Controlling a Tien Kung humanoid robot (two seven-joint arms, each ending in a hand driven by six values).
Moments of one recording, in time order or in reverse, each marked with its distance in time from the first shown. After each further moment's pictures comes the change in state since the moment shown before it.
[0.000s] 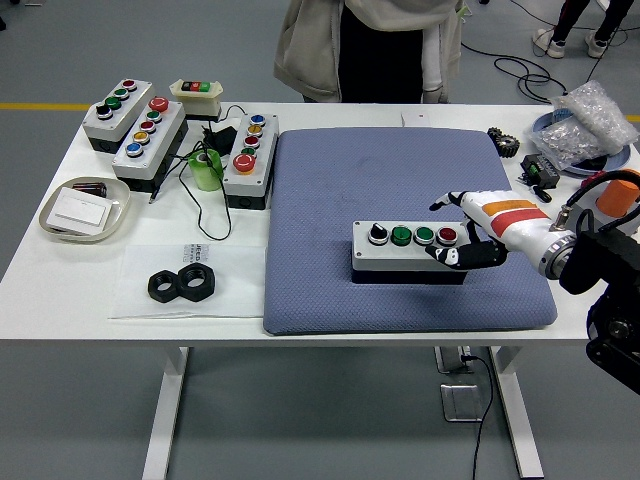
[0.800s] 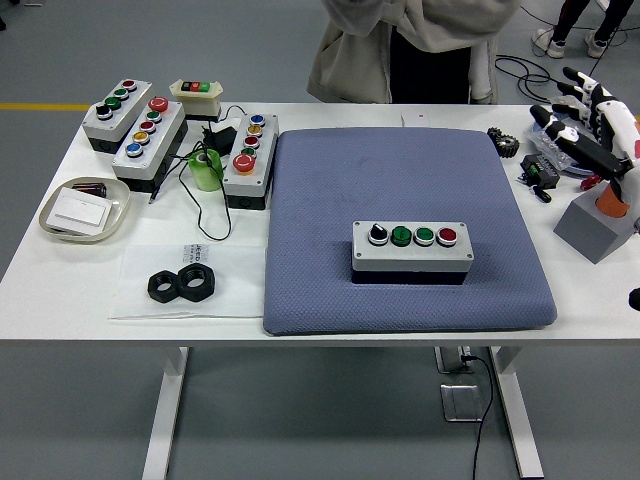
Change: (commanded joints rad) left arm 0.006 -0.001 -0.013 0.001 0.024 -0.003 0.006; right arm -0.197 0.001 0.368 -0.049 0.770 -0.372 0.288
